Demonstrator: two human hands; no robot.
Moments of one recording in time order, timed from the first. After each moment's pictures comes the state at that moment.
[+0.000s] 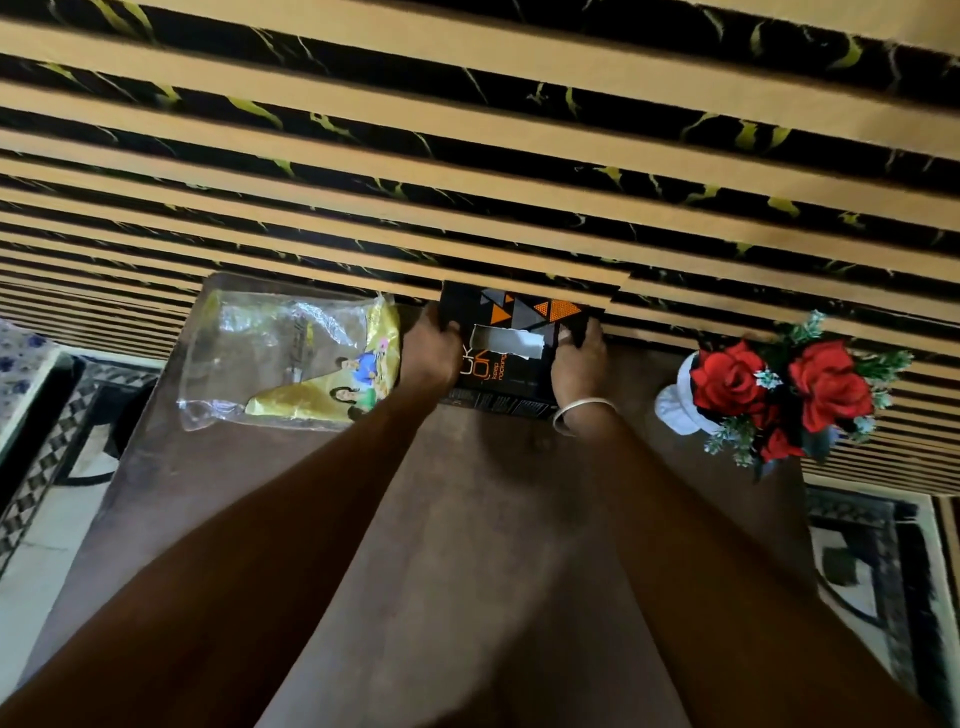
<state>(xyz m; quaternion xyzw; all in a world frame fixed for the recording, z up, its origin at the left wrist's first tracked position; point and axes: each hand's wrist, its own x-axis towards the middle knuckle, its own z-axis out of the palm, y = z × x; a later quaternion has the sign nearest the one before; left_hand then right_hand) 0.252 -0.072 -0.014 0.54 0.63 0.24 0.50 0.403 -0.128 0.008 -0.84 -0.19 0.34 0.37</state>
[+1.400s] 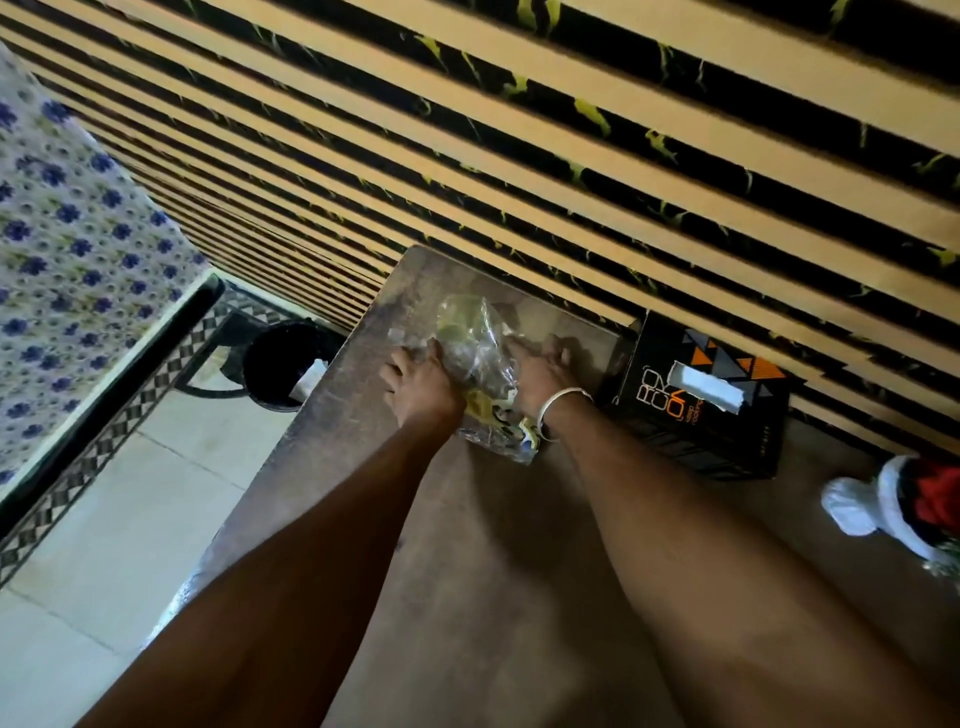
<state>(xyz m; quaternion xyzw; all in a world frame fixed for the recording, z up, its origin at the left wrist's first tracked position) 0.037 -0.082 -0.047 0.53 0.79 0.05 0.32 0.184 -0.061 -0.030 -0.69 -0.65 0.29 -0.09</state>
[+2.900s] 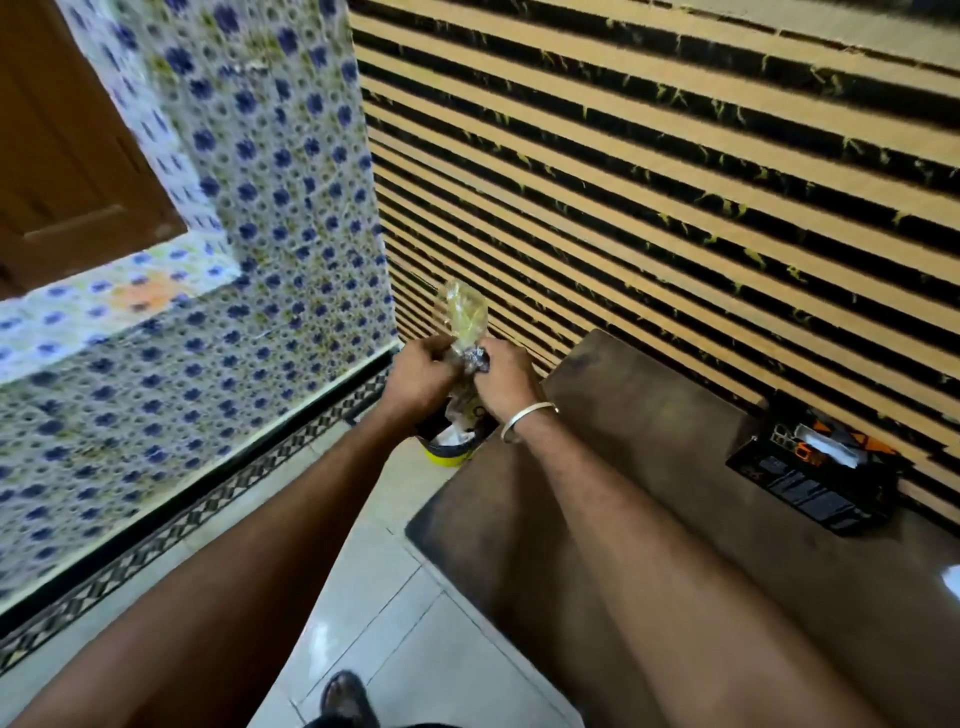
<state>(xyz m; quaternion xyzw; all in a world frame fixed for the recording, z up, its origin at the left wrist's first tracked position) -0.231 -0.287 0.150 0.46 0.71 0.42 0.34 -0.113 -0.239 0.139 -0.53 -0.76 0.29 0.24</state>
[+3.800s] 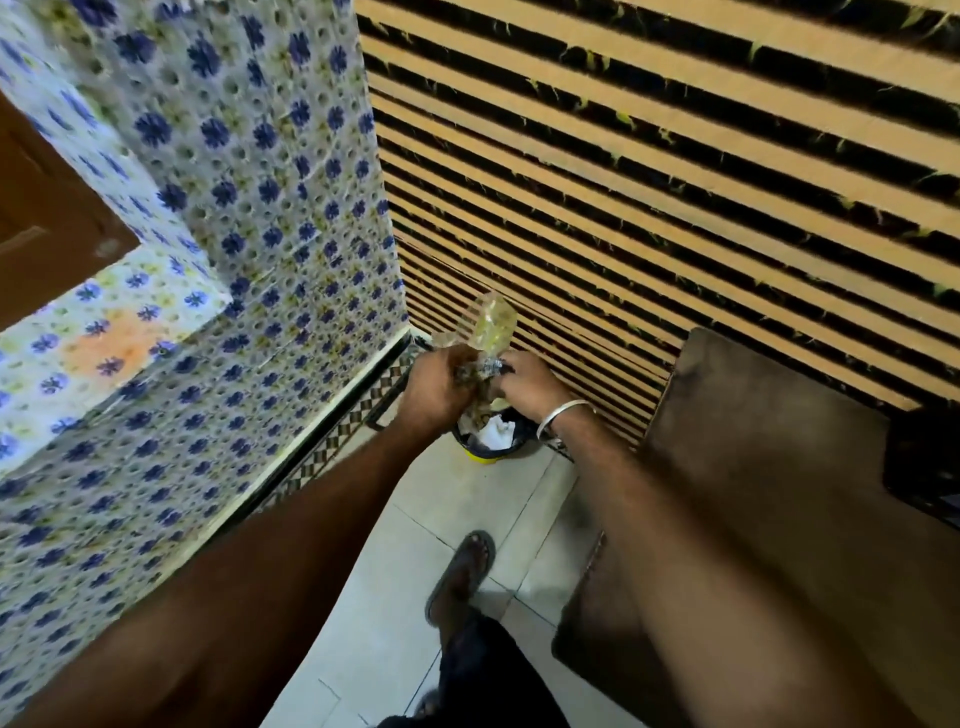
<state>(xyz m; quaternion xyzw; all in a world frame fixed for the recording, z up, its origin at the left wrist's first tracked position) -0.448 -0.125 0.060 0.63 0.67 0.28 0.26 -0.312 -0.090 0.061 -0.59 -0.61 0.50 0.17</state>
